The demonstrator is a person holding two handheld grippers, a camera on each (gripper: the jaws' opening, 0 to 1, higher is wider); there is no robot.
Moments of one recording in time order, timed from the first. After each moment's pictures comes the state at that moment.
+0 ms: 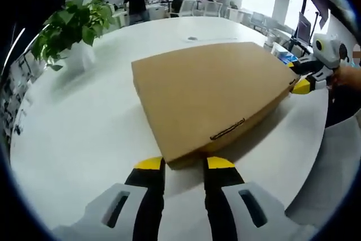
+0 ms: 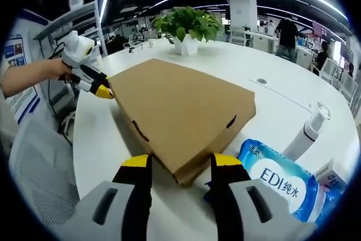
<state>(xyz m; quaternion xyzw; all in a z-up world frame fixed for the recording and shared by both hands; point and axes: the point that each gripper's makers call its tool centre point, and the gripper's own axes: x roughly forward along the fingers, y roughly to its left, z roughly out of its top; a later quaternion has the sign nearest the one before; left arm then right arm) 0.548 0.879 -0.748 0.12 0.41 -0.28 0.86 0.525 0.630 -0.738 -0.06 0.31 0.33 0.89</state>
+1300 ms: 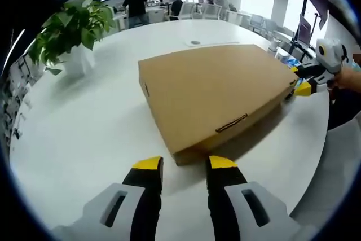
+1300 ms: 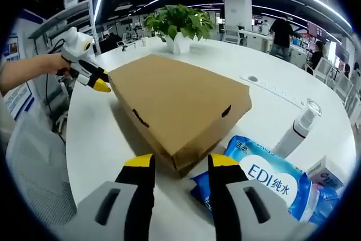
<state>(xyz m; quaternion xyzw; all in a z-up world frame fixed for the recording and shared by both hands) 0.558 0.883 -0.743 0.11 0.40 -0.29 0.86 0.519 0.610 -0.739 -0.07 0.31 0.31 0.89</state>
